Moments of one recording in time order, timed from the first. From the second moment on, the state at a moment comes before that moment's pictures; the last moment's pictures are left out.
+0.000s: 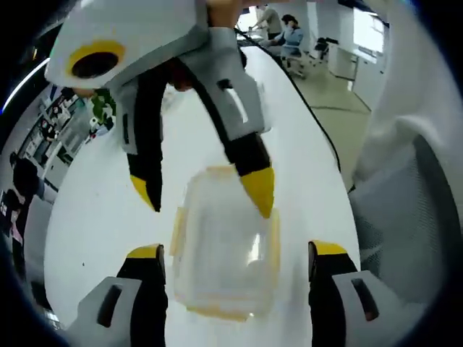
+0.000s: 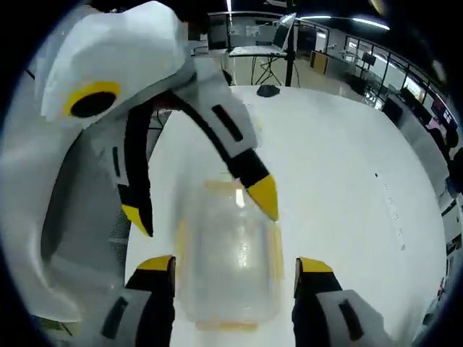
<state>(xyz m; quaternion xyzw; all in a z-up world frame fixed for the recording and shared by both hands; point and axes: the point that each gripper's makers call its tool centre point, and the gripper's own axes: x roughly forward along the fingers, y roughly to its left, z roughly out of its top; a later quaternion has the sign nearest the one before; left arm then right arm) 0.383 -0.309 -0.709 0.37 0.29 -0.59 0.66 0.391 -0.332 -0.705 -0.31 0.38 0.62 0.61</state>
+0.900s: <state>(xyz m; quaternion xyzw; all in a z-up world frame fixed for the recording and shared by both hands) 0.395 -0.270 -0.766 0.39 0.35 -0.57 0.63 0.383 -0.357 -0.756 -0.37 0.36 0.58 0.63</state>
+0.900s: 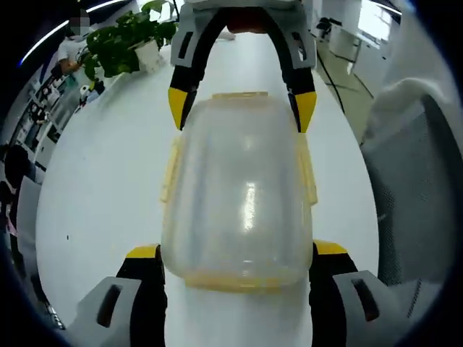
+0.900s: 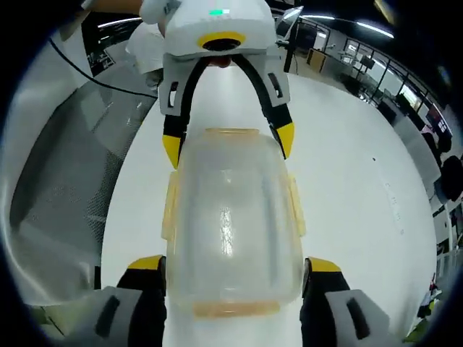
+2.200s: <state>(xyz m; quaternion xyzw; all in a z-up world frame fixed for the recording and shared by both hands) 0.390 -0.134 -0.766 0.40 0.36 -0.56 0.63 0.379 -0.222 -0.757 -0.37 0.36 0.58 0.63</state>
